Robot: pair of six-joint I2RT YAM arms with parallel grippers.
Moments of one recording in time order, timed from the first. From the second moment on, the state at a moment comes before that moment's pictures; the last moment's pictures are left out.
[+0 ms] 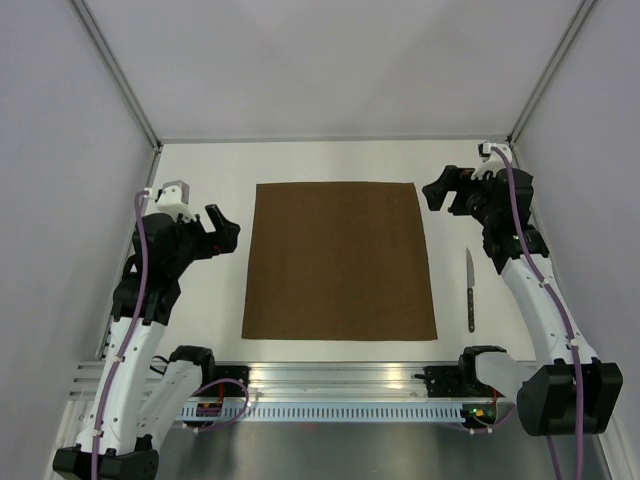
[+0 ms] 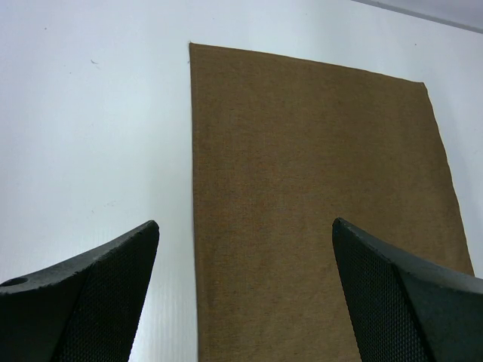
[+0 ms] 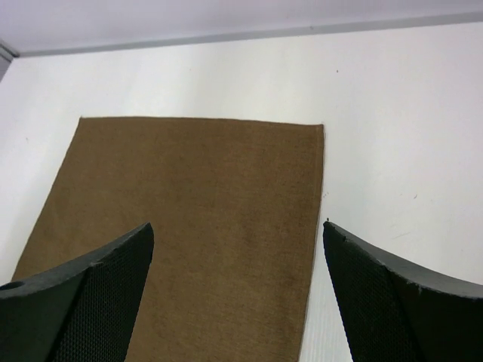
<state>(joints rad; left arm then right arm) -0.12 0.72 0.88 -0.55 0.08 -0.30 0.02 1.10 0.93 -0.16 -0.28 0.21</state>
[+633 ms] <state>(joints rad) -0.12 0.72 0.88 -0.55 0.08 -0.30 0.04 1.05 0.94 -0.15 -0.34 0.16</state>
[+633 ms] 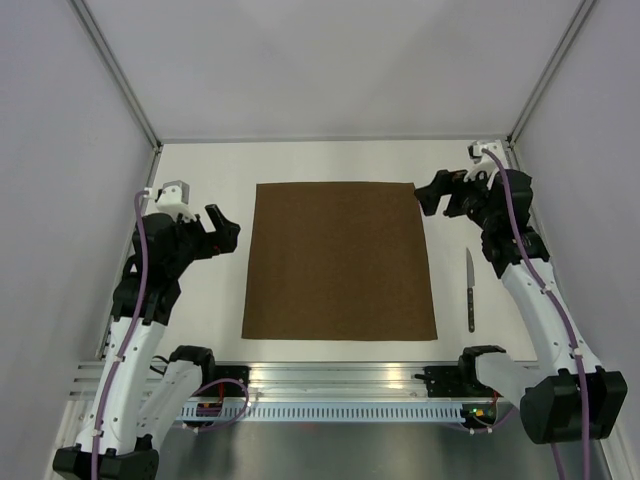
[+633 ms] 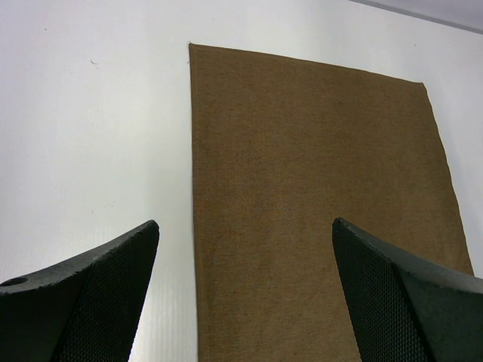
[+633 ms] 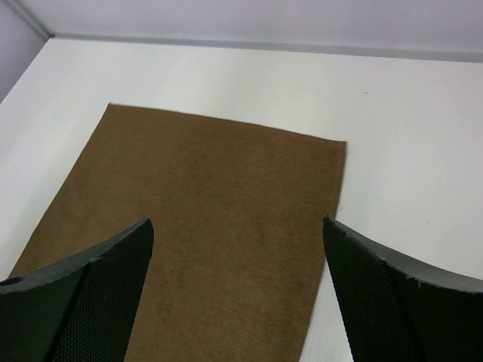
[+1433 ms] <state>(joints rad) -0.12 0.80 1.22 -0.67 0.03 -0.31 1.12 1.73 1.33 -0.29 -0.07 -0.07</state>
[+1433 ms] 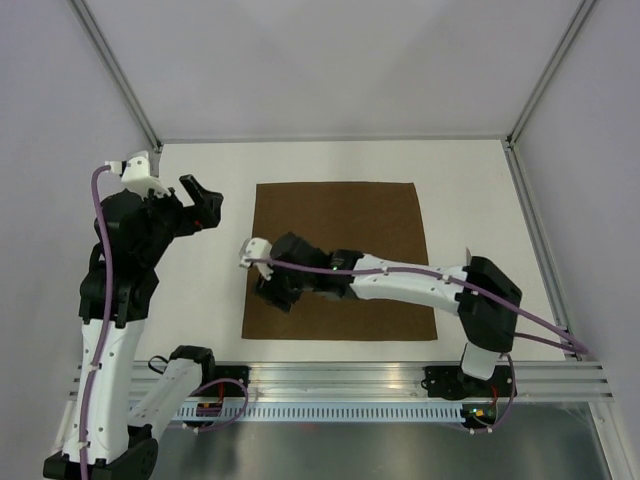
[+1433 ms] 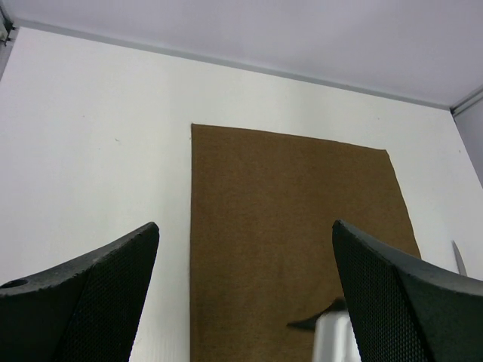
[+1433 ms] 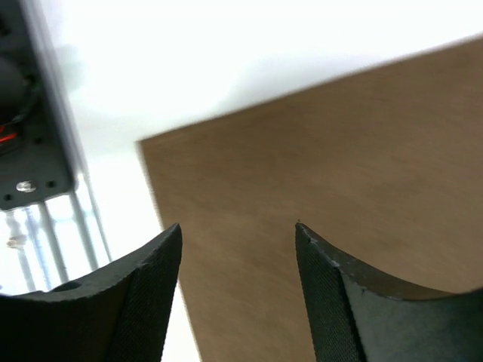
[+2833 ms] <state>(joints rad) -0.12 0.84 1.27 -0.73 -0.05 -0.34 1.34 2.23 1.67 -0.34 0.03 0.06</state>
